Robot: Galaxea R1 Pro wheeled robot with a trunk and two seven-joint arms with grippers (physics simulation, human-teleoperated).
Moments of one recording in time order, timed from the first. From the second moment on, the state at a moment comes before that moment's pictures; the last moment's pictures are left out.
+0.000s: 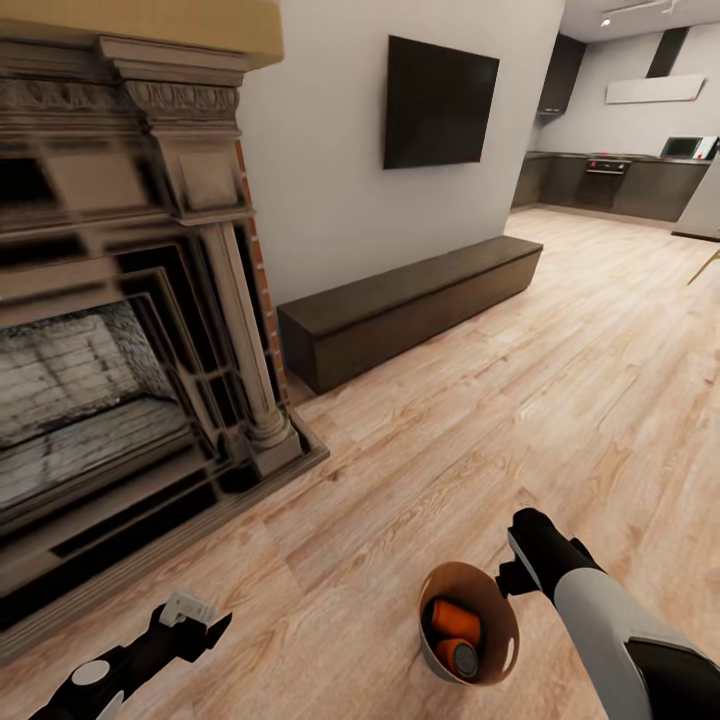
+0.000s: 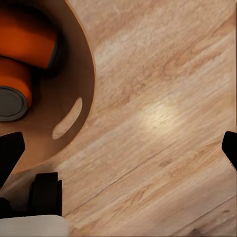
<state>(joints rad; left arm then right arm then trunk) -0.23 0.40 -0.34 -0.95 0.34 0.06 -0.23 -0.83 -0.07 -0.15 -0.38 0.47 0.95 0.12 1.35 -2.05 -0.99</state>
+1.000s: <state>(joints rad) -0.25 0.36 -0.35 -0.78 0.34 0.05 -0.23 -0.57 -0.11 -0.14 -0.39 0.48 0.46 0.13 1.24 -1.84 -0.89</state>
